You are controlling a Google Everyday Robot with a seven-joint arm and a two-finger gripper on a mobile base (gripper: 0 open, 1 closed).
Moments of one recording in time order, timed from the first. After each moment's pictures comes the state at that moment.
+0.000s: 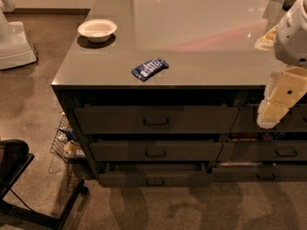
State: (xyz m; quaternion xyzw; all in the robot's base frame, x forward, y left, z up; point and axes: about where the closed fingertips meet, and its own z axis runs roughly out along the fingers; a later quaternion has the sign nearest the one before) arm 0.438 -0.217 0.976 -0.60 0.78 -0.03 0.16
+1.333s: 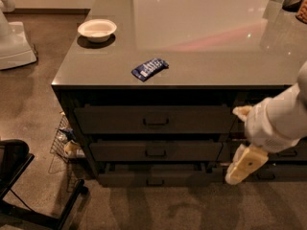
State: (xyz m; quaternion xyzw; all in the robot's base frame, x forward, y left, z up) arm 0.419 -0.207 0.814 -0.57 0.79 0.03 0.20
